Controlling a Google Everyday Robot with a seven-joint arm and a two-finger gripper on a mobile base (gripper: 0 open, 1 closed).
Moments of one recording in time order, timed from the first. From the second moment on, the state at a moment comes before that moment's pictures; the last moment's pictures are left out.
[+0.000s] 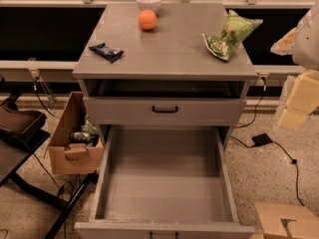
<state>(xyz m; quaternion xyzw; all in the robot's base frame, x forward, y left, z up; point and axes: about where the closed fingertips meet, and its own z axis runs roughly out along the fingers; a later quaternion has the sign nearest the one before) 0.438 -0.217 0.976 -0.60 0.78 -0.03 0.16</state>
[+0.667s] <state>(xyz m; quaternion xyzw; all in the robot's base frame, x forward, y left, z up) 0.454 -0.213 0.970 -0.59 0.78 -0.03 0.19</state>
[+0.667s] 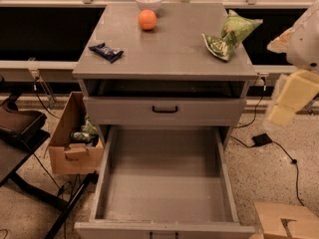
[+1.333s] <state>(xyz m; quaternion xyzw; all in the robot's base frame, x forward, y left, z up) 0.550 -0.199 0.952 -0.50 0.80 0.01 0.33</state>
